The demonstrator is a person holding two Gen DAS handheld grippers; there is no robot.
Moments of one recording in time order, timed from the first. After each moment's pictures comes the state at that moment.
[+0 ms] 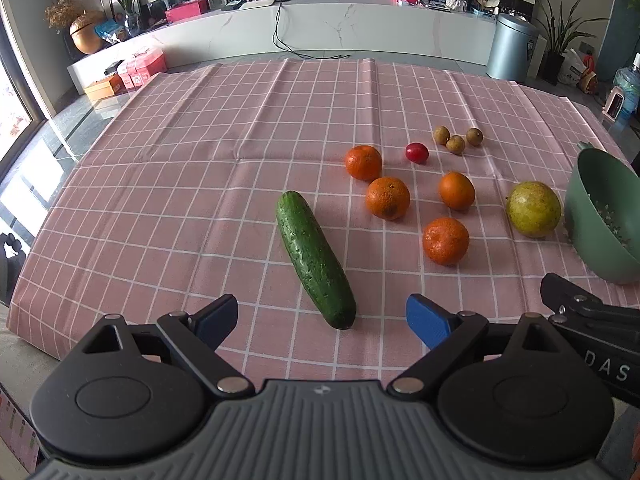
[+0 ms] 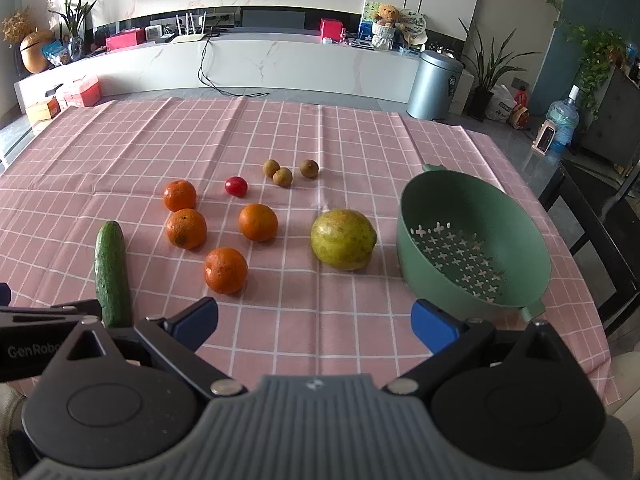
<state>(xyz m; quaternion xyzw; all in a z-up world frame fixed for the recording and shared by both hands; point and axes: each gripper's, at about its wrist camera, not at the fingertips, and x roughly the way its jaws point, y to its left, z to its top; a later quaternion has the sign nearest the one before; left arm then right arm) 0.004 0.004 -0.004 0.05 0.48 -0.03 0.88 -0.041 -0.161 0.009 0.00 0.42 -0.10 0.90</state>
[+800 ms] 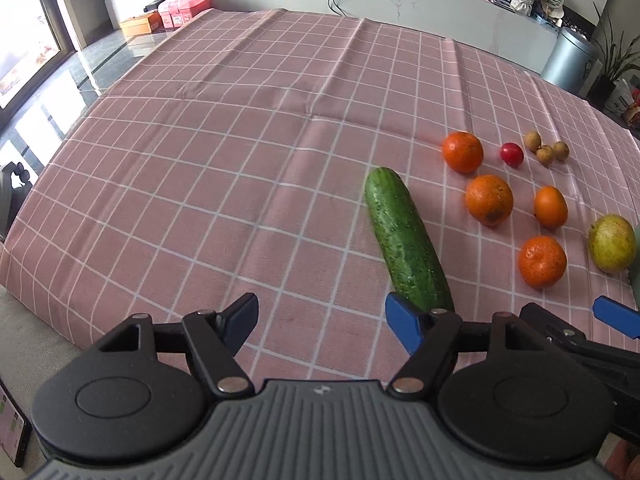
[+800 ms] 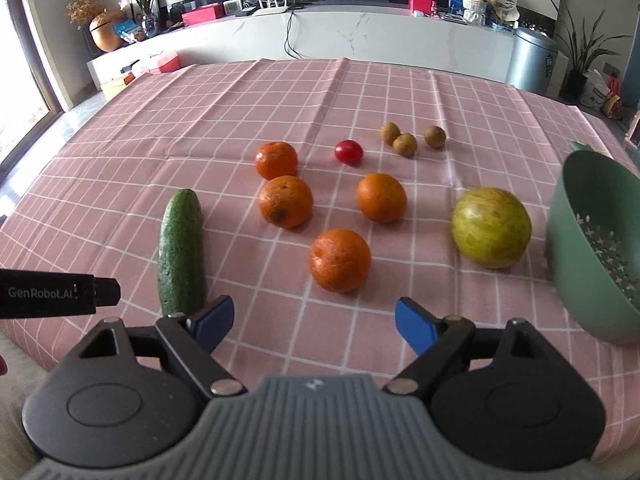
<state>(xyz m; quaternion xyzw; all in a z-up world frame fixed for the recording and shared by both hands) 0.047 0.079 -0.047 -0.03 0.52 0.03 0.85 0.018 -0.118 -0.054 0.03 0.45 0.04 0.89</state>
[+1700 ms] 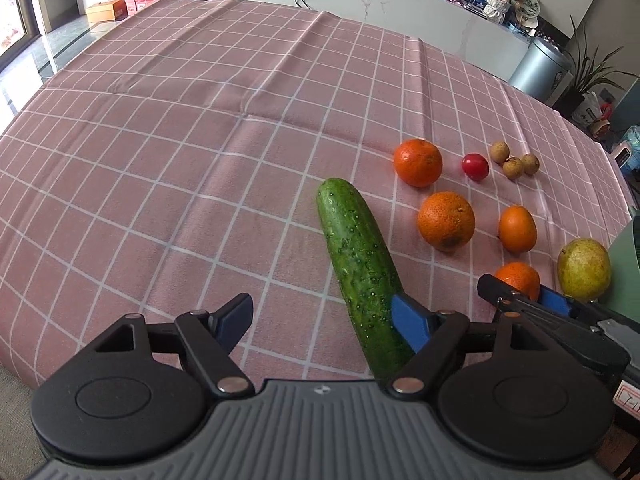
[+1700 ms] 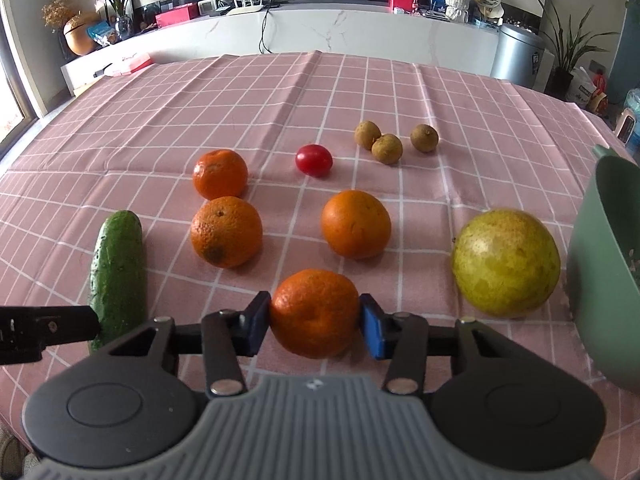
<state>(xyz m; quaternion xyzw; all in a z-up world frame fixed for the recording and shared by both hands) 0.083 0.050 -0.072 -0.07 0.52 -0.04 0.85 0.072 -0.145 -0.097 0.04 0.45 0.01 0.89</state>
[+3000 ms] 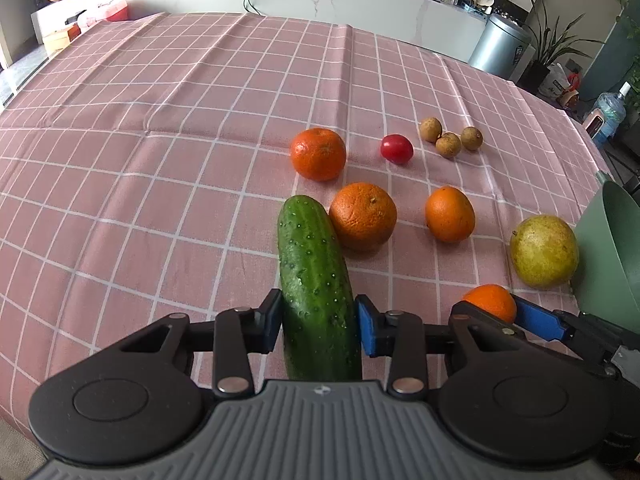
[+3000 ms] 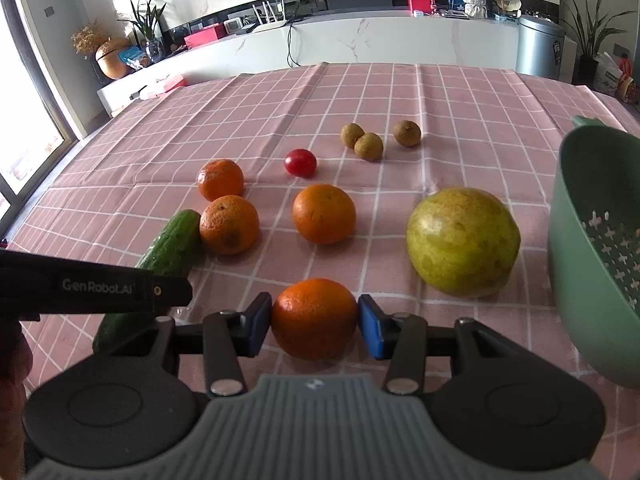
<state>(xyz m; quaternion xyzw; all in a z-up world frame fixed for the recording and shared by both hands) 0.088 -0.017 -0.077 -0.04 0.51 -0.08 0.85 0.044 -0.199 -0.093 0.09 0.44 0.06 0.89</state>
